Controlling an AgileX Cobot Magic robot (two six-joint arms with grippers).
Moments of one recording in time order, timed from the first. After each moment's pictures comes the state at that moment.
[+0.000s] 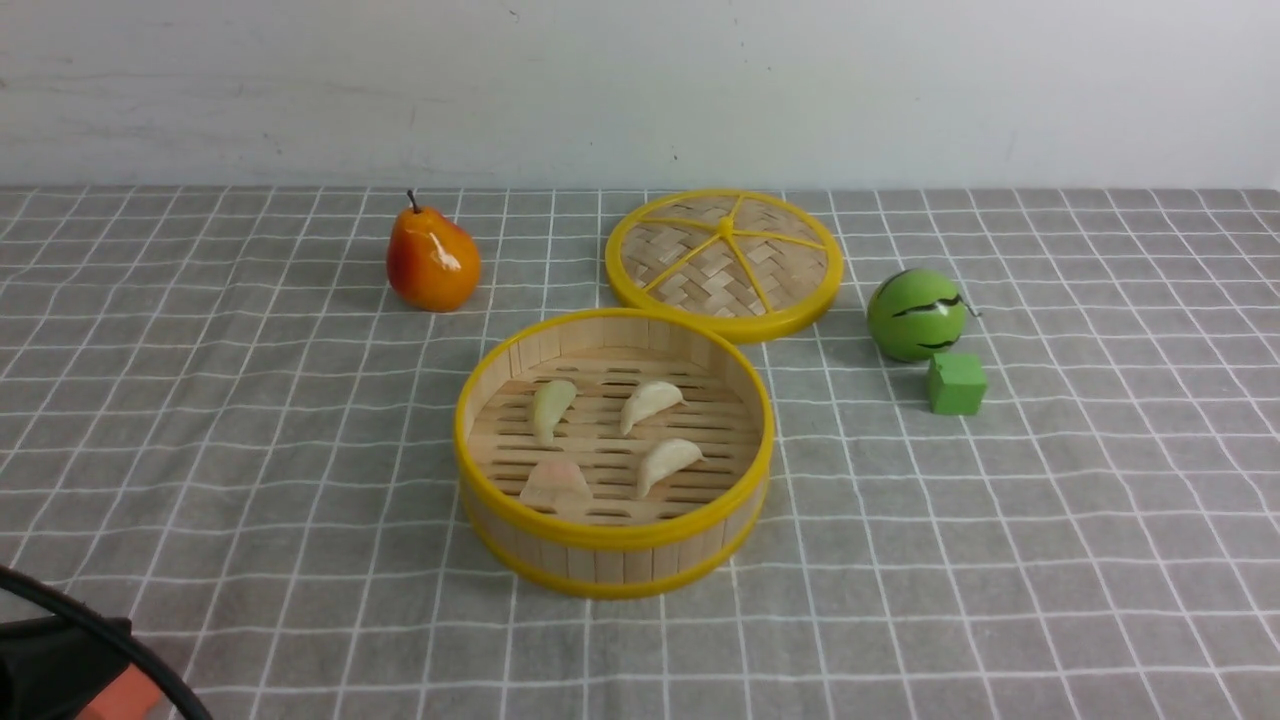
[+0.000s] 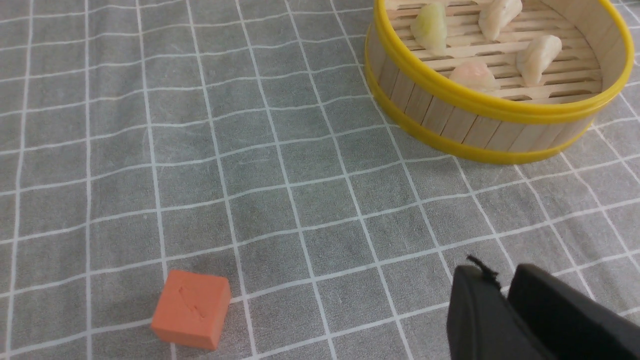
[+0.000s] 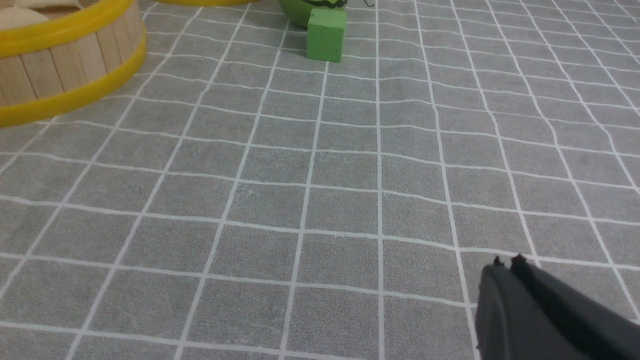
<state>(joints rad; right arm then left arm) 0.03 -0.01 0.02 0.05 0.38 -0.09 -0.34 0.51 -0.47 0.04 0.58 -0.16</state>
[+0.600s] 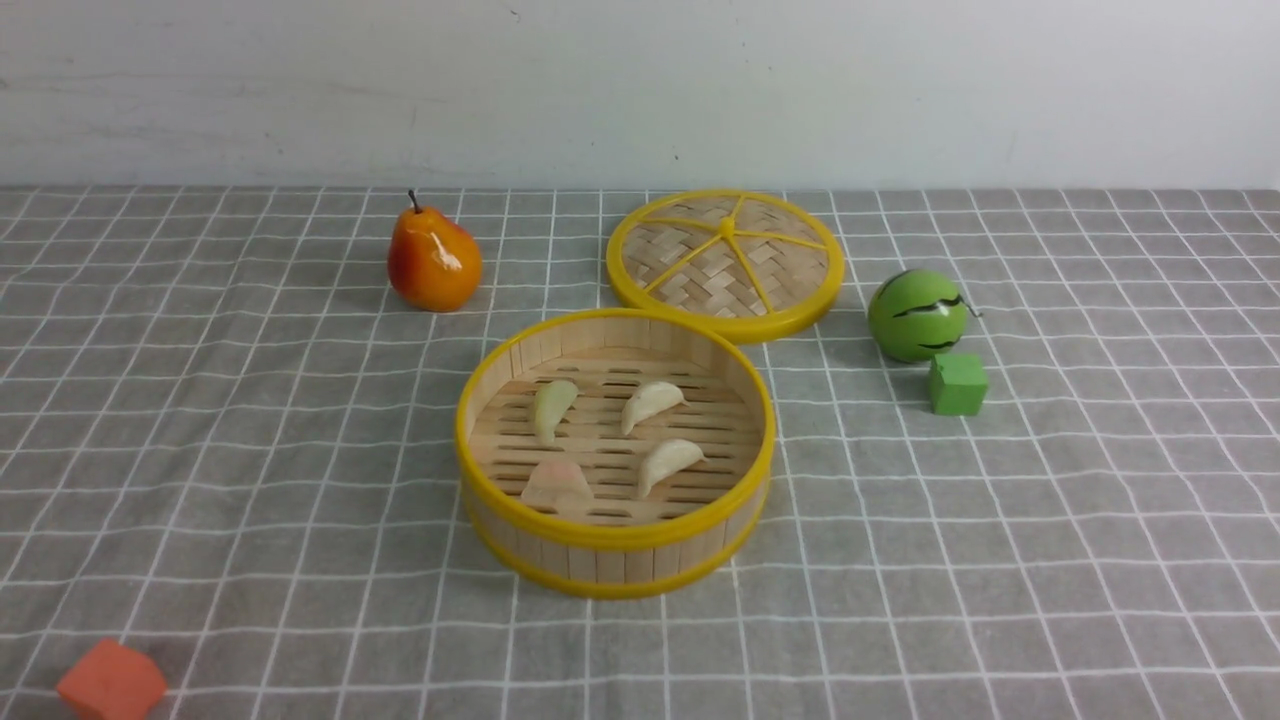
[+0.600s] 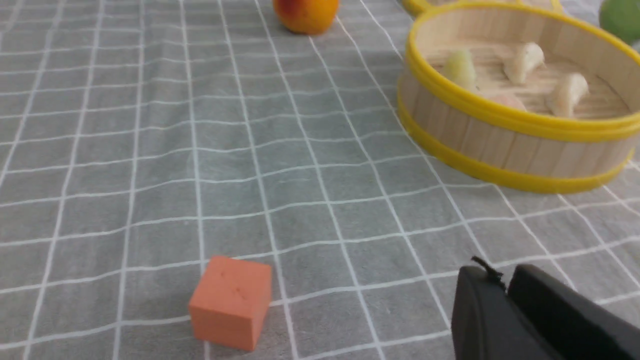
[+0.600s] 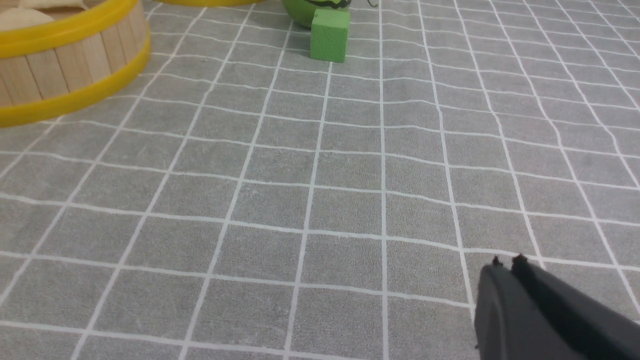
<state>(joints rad) 0.03 -0.01 0.02 0.06 0.38 -0.09 -0.24 0.02 -0.05 0.05 0.37 -0.16</state>
